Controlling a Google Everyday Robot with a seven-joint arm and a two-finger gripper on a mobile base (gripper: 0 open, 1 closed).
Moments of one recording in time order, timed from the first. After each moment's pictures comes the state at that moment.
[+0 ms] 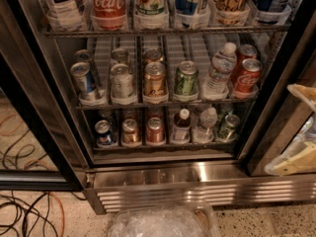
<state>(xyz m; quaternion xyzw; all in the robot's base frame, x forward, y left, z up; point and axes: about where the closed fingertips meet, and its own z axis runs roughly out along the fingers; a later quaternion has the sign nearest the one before) 0.414 -0.246 0.899 -0.53 0.75 0.02 0.39</state>
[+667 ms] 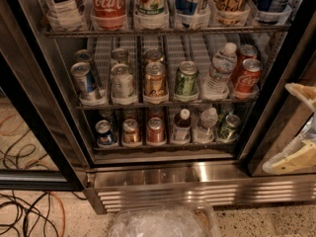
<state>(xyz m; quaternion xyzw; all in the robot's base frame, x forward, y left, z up) 0.416 -0.243 0.901 -0.53 0.75 0.03 0.40</state>
